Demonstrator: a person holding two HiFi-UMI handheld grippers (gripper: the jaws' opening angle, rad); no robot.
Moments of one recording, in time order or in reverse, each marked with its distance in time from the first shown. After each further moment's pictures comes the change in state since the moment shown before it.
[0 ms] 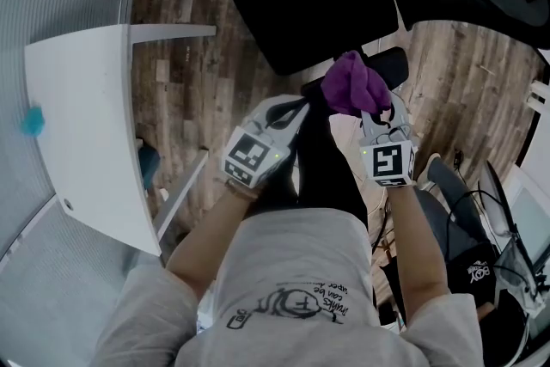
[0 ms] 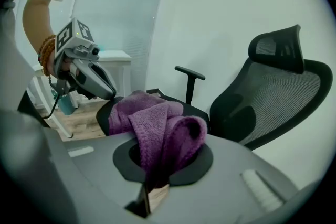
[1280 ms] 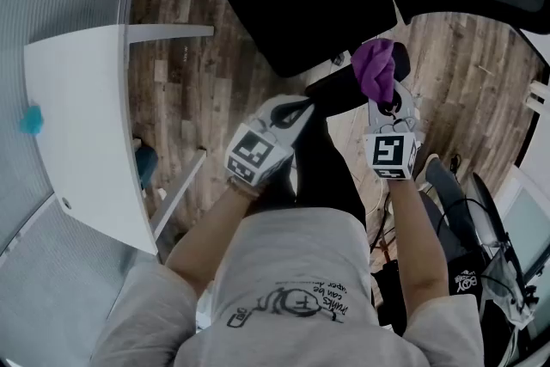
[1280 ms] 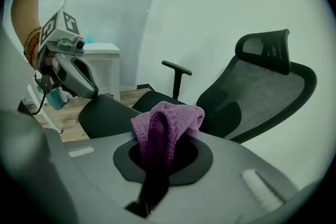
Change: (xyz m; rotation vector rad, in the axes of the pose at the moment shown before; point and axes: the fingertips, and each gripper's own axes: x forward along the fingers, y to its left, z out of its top) left arm 0.020 -0.016 -0.003 -0.011 0.010 -0.041; right arm -0.001 -0.037 -0.014 -0.008 0.056 -0.116
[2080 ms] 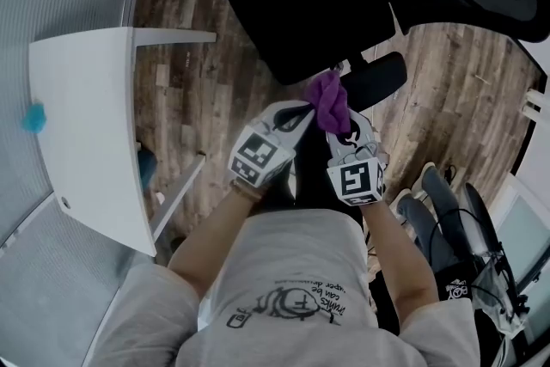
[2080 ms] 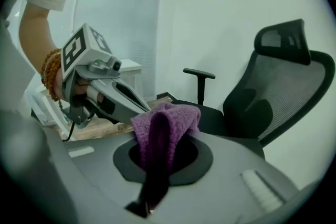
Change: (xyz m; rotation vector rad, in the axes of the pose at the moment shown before) left arm 0.017 0.001 0.016 -0.010 0.037 0.021; right arm -0.013 0.077 0.038 0.107 -0.074 0.237
